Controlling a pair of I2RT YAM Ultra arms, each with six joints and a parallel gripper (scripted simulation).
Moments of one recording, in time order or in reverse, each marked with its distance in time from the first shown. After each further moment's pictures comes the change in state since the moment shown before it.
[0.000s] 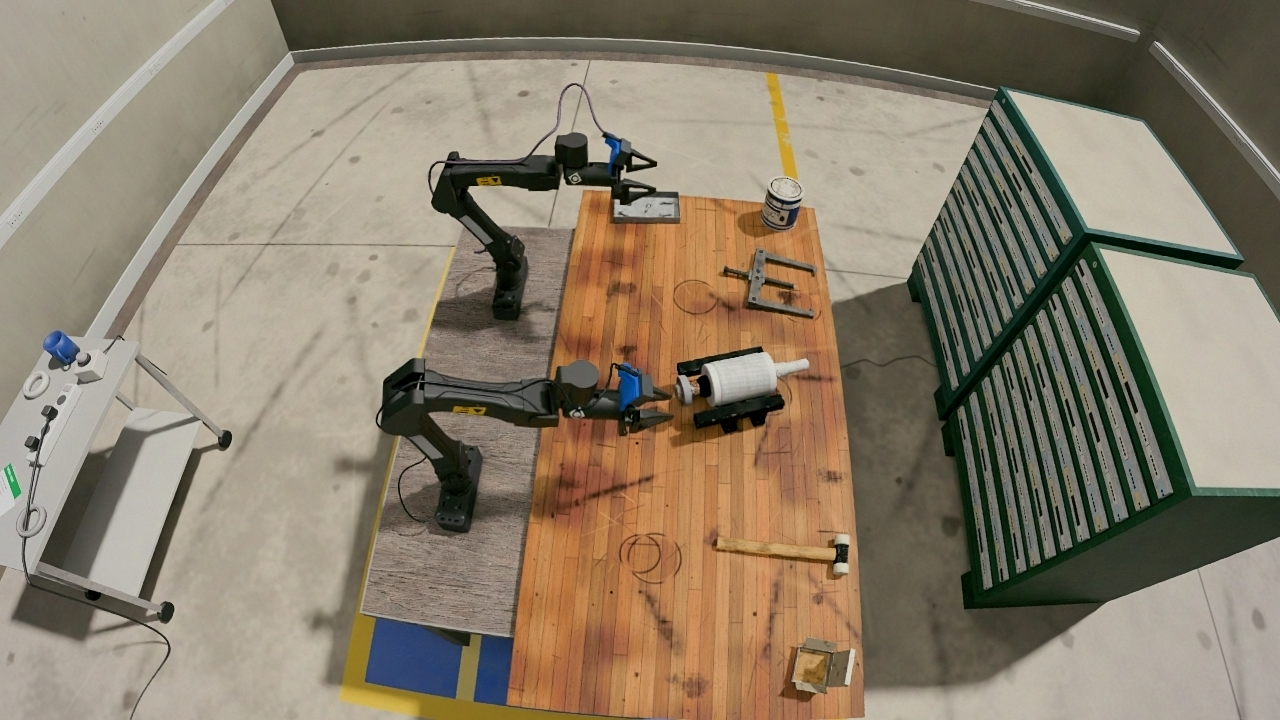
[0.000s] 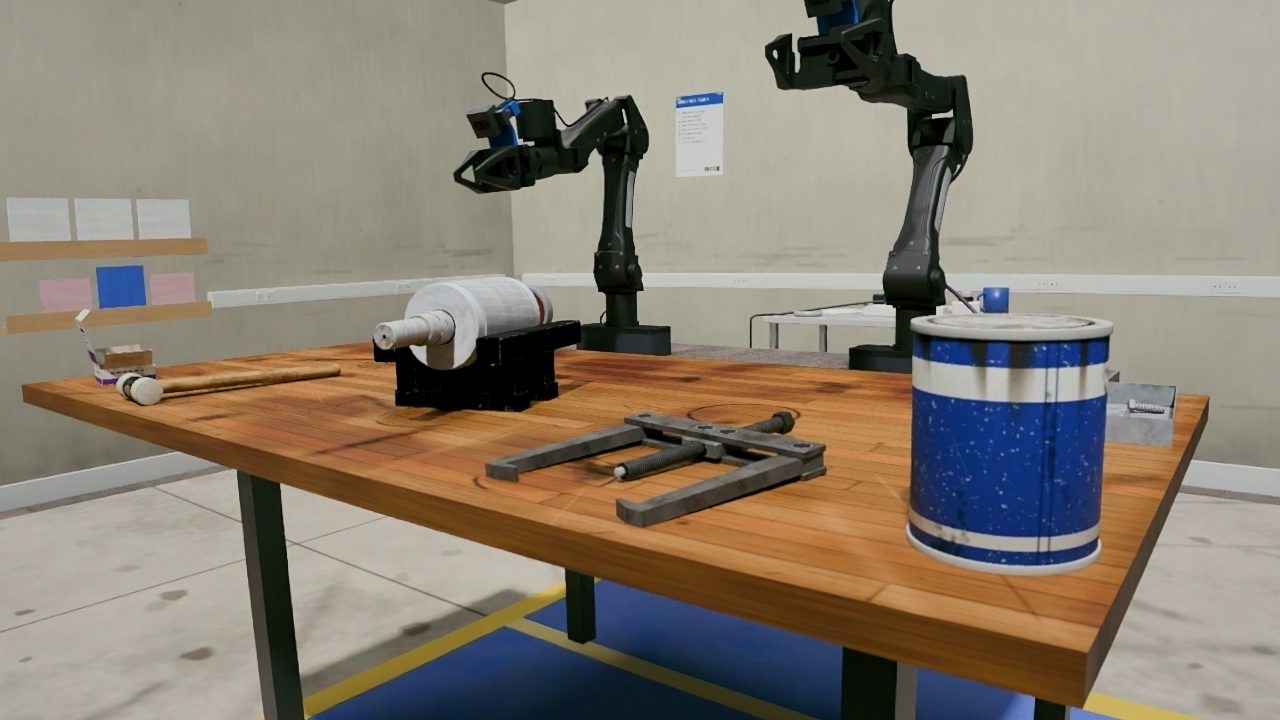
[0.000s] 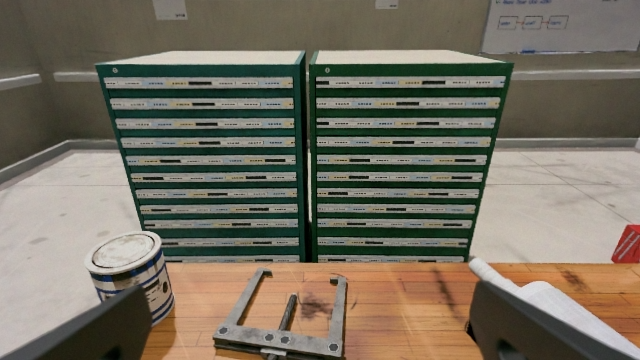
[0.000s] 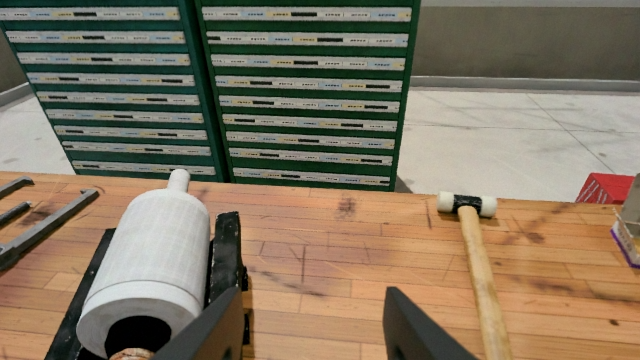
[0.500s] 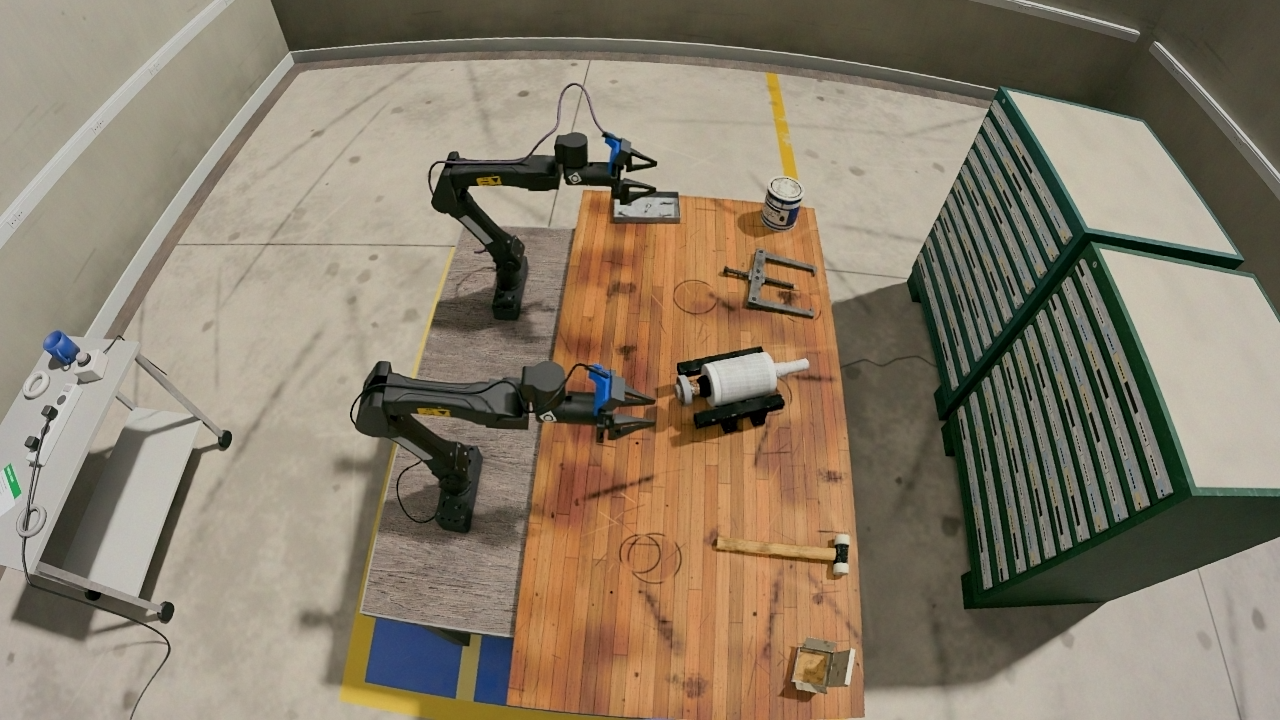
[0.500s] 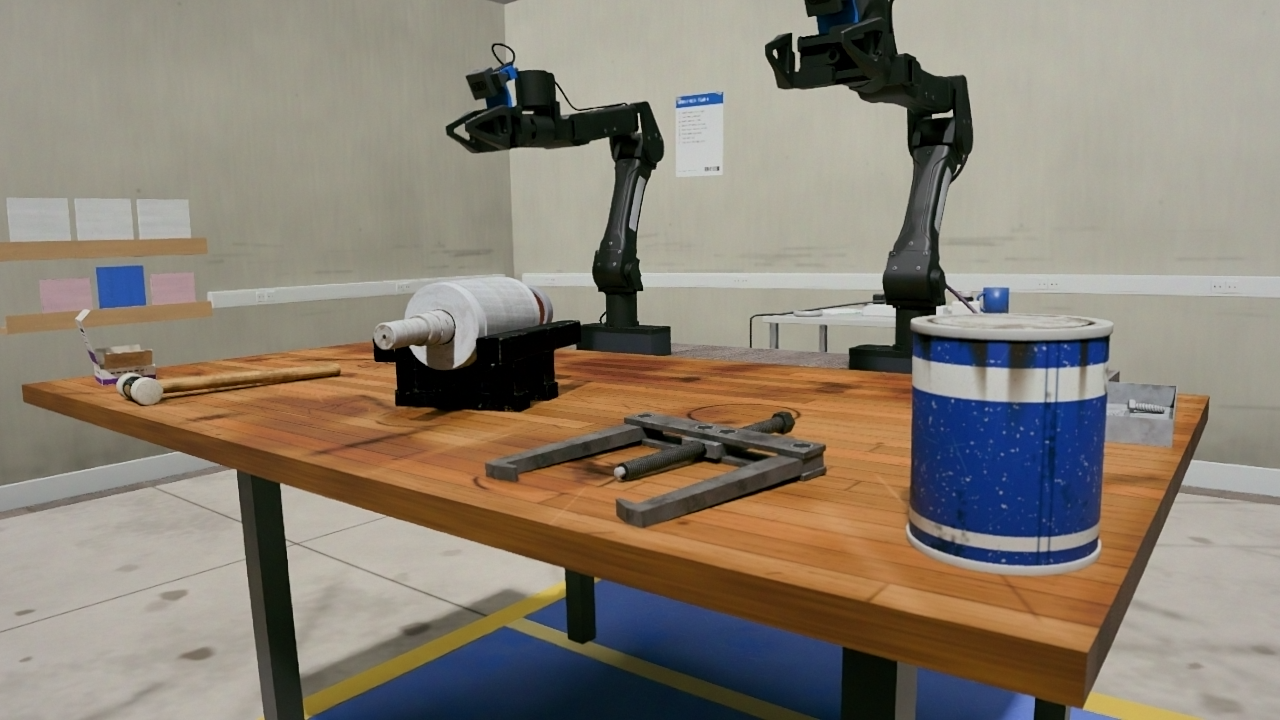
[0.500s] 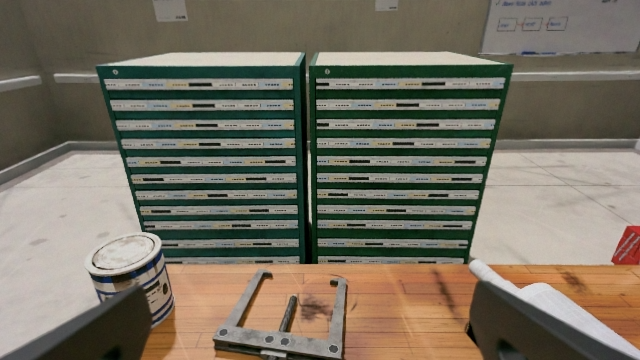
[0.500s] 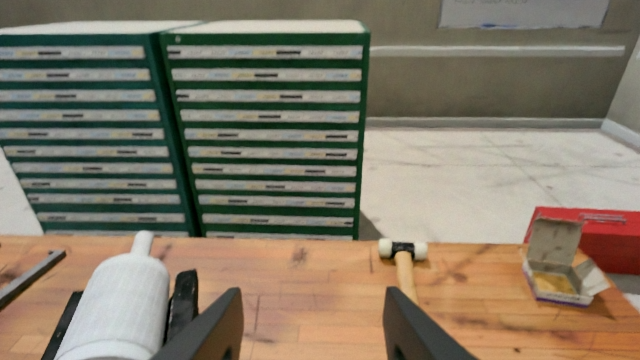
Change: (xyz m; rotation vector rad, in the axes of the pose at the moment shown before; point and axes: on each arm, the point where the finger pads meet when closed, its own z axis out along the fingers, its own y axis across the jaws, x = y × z) left arm -0.001 0.000 0.000 0.000 -0.003 0.000; right arm -0.071 -0.050 -0.055 0.078 -0.111 0.000
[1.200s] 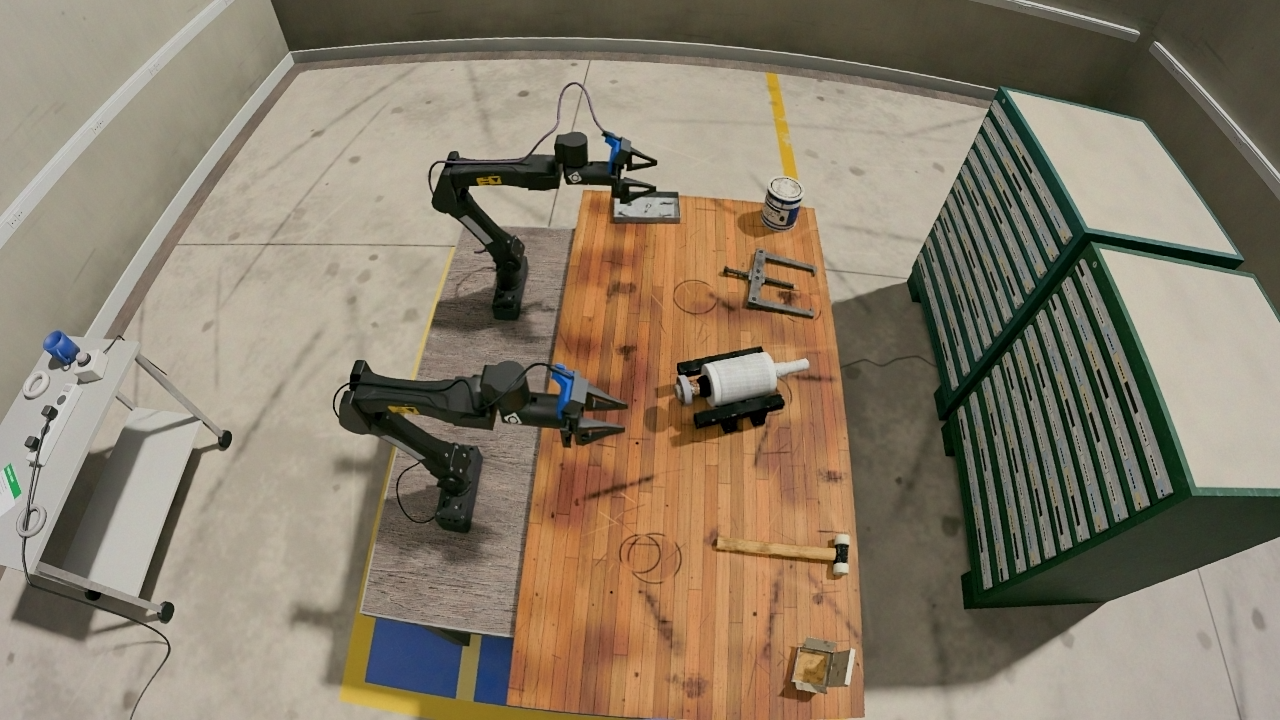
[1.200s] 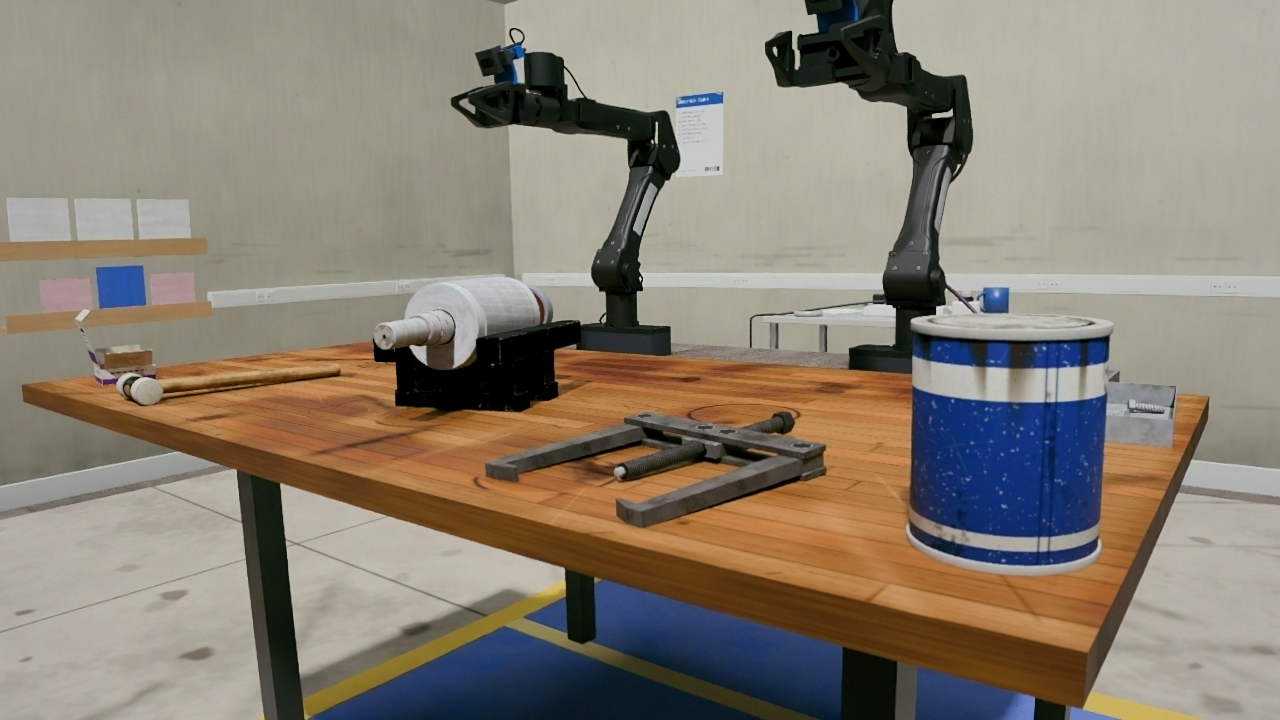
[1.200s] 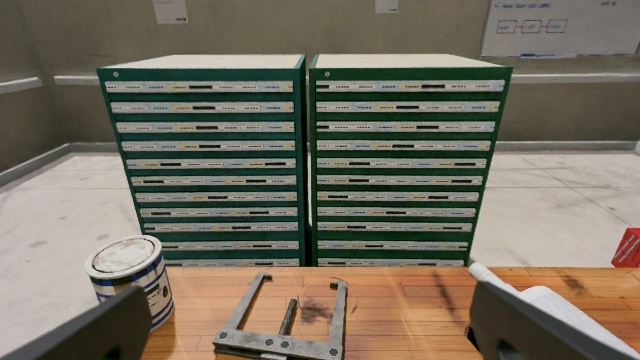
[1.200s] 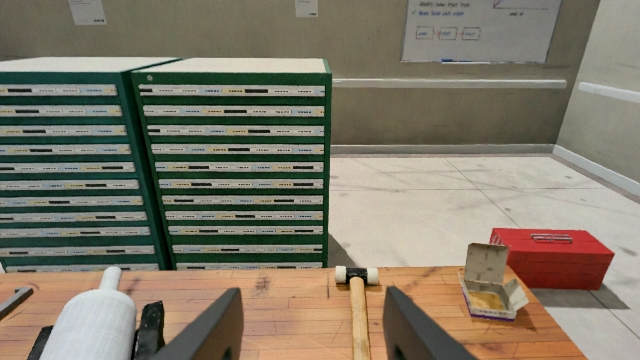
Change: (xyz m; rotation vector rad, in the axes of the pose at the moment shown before) left arm -0.003 0.000 0.000 0.000 -0.005 0.000; right arm -0.050 -0.039 -0.052 0.069 -0.070 -0.014
